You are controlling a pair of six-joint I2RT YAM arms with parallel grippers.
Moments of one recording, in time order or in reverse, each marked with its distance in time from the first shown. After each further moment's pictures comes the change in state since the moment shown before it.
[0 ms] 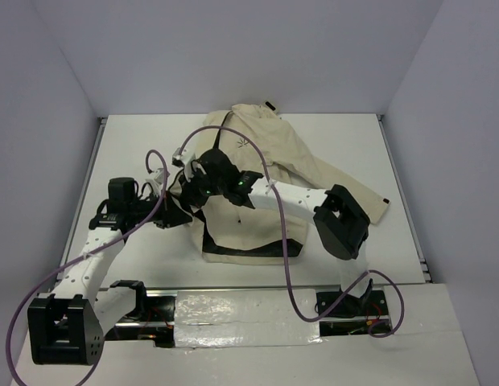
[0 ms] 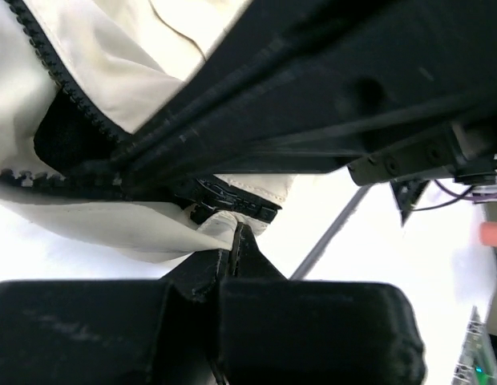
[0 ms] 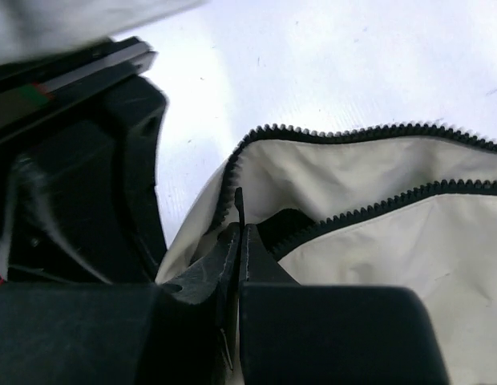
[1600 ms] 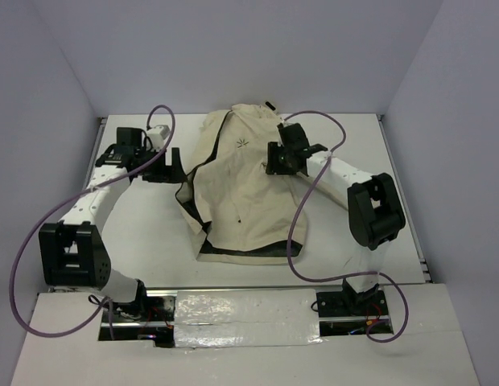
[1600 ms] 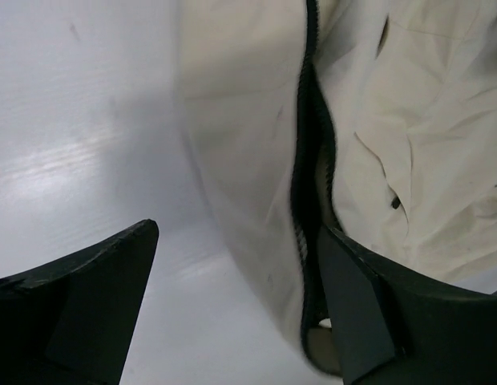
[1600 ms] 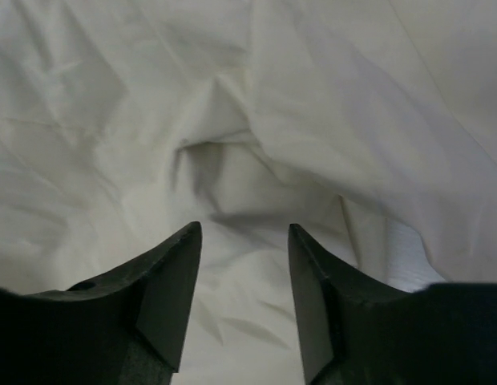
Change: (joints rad) left arm 0.008 0.447 0.547 -0.217 -0.475 0.139; right arm -0.522 -0.108 -0.149 -0.330 0.307 0.330
